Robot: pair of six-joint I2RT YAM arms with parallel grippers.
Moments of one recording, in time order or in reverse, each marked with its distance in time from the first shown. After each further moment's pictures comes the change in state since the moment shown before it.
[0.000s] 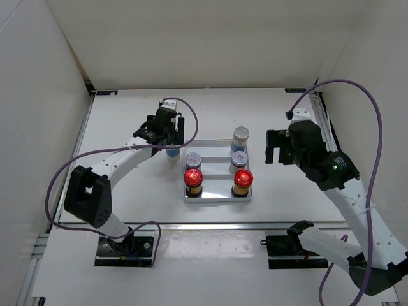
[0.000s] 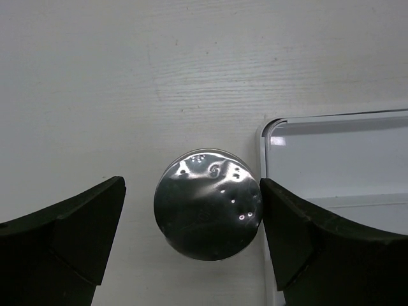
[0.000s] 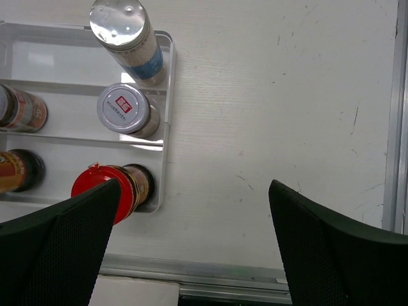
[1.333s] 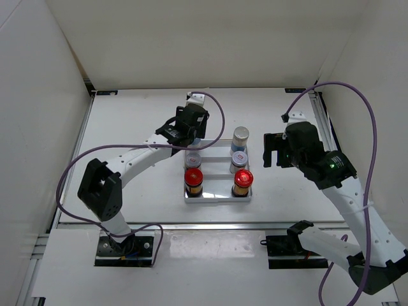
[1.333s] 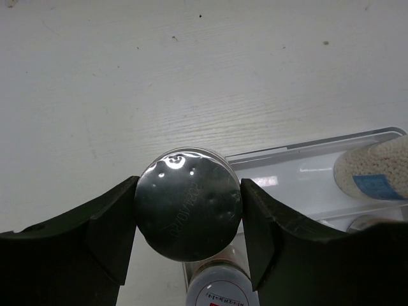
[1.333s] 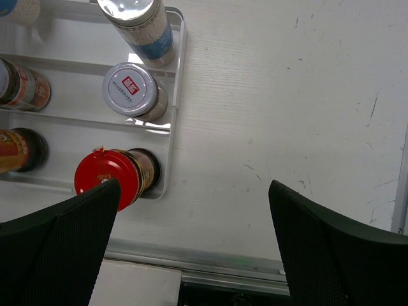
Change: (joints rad) left arm -0.220 0.119 0.196 0.052 -0.127 -0.013; right arm 0.000 0.010 -0.019 -0.027 -0.056 -0.003
